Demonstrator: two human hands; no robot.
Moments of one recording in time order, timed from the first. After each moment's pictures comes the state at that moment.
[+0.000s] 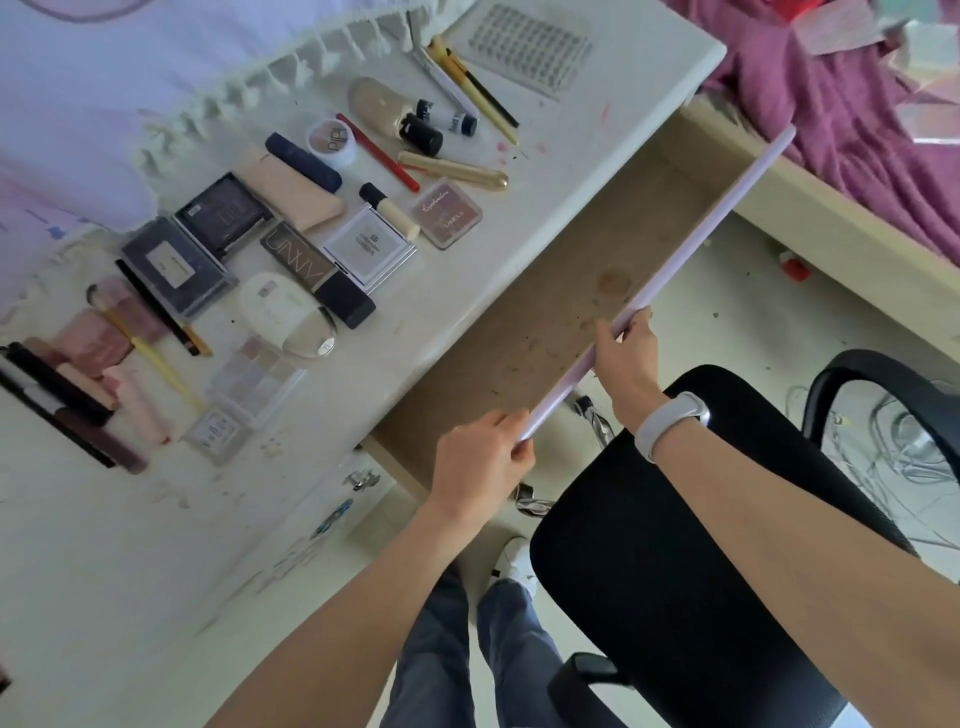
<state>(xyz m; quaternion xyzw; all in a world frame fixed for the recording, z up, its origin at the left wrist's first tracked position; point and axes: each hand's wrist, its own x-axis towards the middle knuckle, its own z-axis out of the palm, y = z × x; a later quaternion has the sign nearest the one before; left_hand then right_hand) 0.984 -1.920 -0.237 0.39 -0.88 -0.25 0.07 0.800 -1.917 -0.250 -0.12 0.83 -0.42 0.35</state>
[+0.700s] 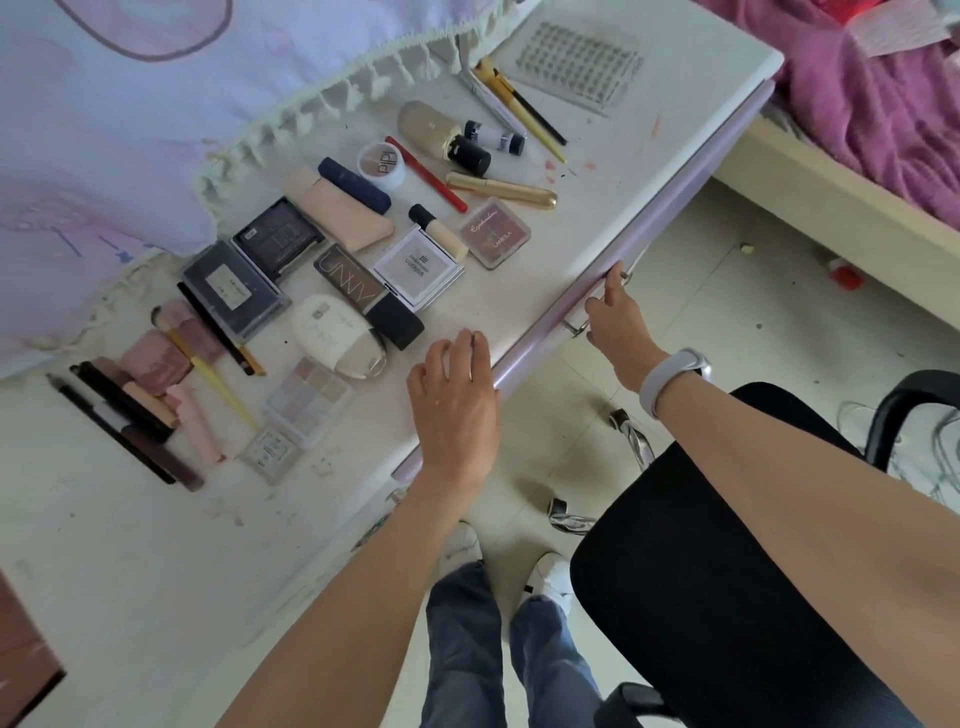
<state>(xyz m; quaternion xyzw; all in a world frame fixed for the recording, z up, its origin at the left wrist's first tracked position) 0.996 -1.986 -0.232 0.49 -0.87 -0.03 0.04 0.807 -1.989 -0.249 -0.18 0.78 -0.38 0.46</state>
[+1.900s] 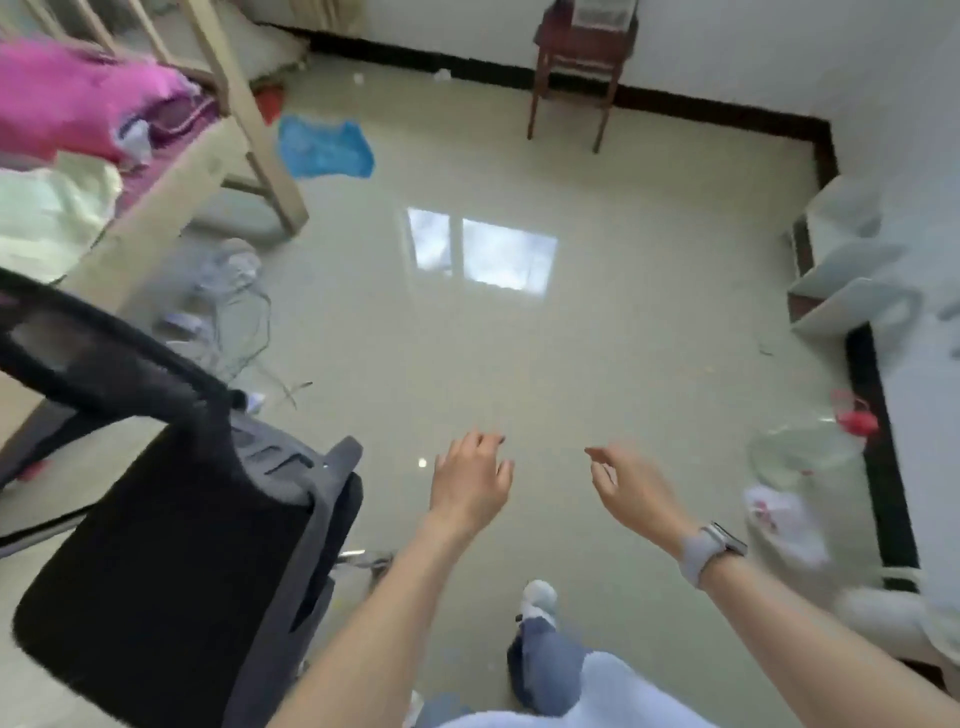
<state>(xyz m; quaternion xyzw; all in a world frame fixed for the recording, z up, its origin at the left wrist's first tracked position) 1.083 -1.339 -0.138 -0.46 -0.84 -0.11 -0.26 1.250 -1.234 -0.143 0.48 0.82 -0.31 0.05</state>
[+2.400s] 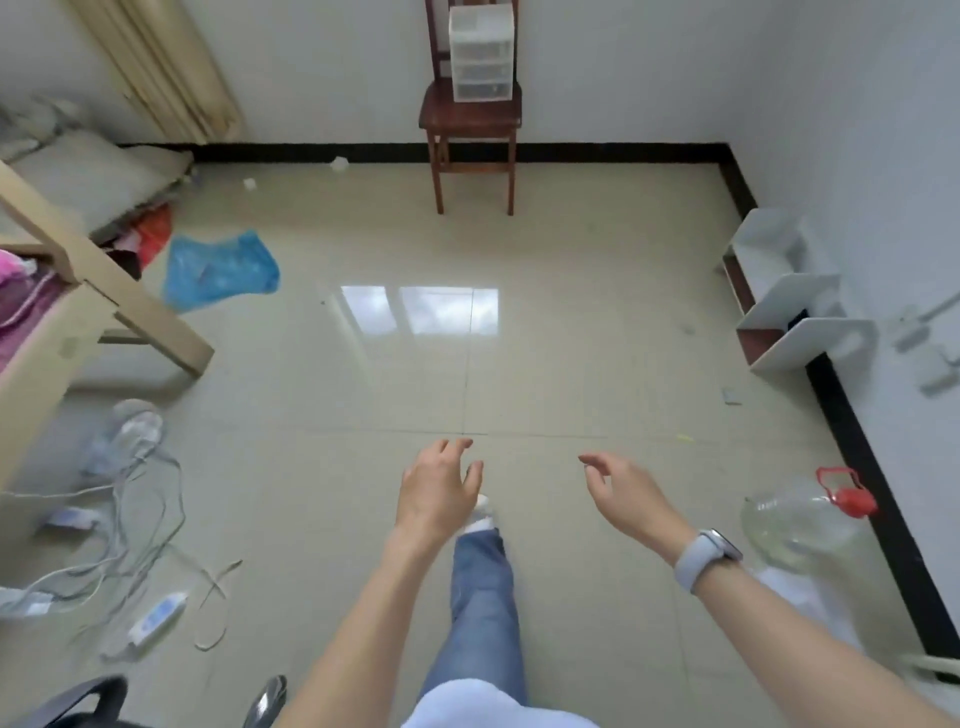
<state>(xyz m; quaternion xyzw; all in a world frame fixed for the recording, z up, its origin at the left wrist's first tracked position) 0.975 -1.011 -0.123 -0.50 -0.82 -0.14 -0.24 1.176 -0.925 -0.149 0.55 0.74 -0.37 -0.02</state>
